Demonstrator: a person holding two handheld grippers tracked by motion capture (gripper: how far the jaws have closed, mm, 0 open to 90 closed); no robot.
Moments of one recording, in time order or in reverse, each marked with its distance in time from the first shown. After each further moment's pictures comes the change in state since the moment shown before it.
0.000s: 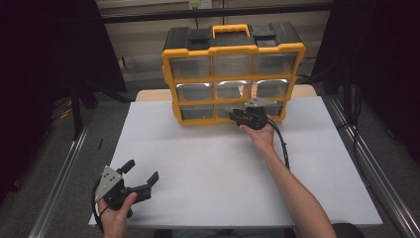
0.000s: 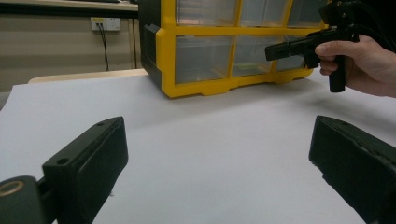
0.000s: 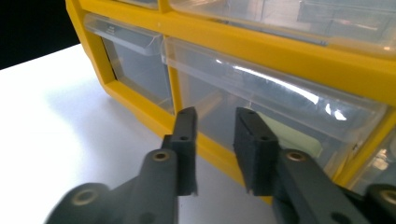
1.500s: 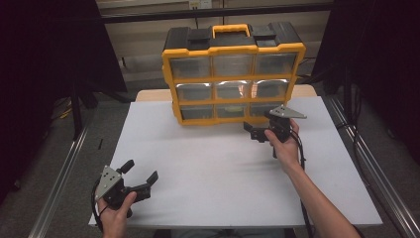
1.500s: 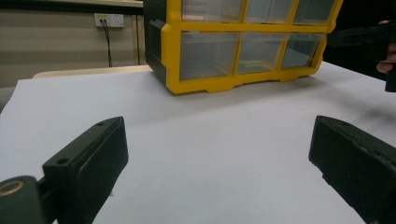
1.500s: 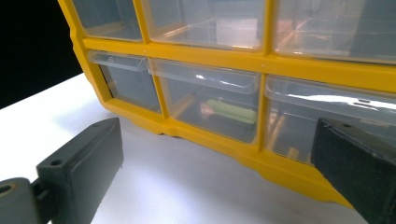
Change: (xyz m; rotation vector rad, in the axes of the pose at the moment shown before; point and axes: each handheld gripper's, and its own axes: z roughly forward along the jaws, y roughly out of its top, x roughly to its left) left arm 0.002 -0.002 0.002 0.000 0.020 -0.026; right arm 0.002 -0.015 -0.077 -0.107 -0.103 0.116
